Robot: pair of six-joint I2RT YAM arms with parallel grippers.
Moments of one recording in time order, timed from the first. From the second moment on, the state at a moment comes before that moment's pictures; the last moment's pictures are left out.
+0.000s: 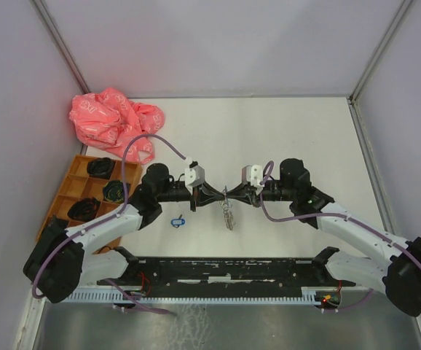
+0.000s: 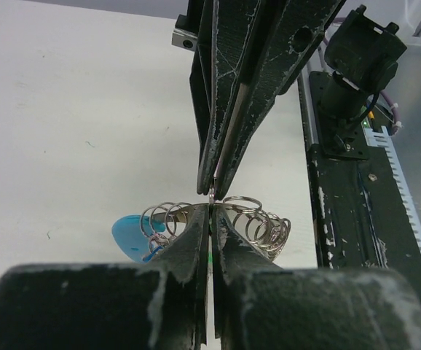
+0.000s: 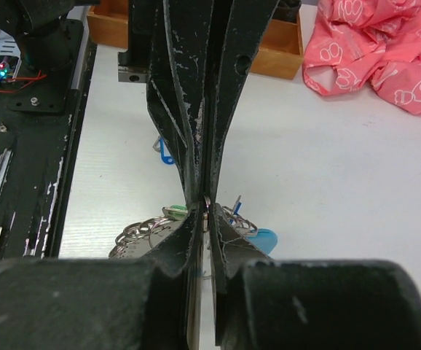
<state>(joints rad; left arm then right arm) -0.63 1.16 0.51 0.56 0.84 0.05 0.65 1.08 0.60 0.26 -0.80 -0.35</state>
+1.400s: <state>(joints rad) -0.86 1.22 1.00 -0.46 0.38 0.41 0.66 1.20 0.88 -0.21 -0.88 -0.67</state>
